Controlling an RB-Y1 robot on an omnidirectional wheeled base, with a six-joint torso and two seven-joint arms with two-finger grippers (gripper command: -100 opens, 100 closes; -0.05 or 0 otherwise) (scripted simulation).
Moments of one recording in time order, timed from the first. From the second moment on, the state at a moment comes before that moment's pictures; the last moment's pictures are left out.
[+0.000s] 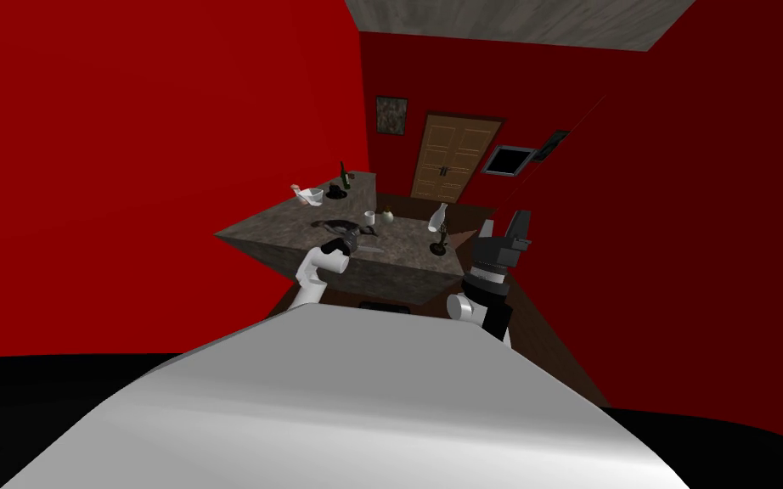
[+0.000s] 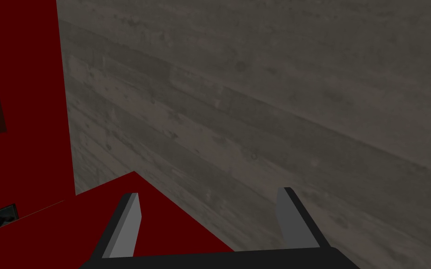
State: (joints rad) left arm 0.02 0.19 -0.11 -2.03 -0.03 0.90 0.28; right arm 0.46 -0.03 0.01 -2.38 -0.09 -0.44 0.16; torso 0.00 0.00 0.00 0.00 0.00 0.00
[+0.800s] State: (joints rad) left arm -0.05 0.22 -0.15 -1.98 0.00 1.09 0.31; right arm 0.46 -0.03 0.01 -2.38 -0.09 -0.44 0.16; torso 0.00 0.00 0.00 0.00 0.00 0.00
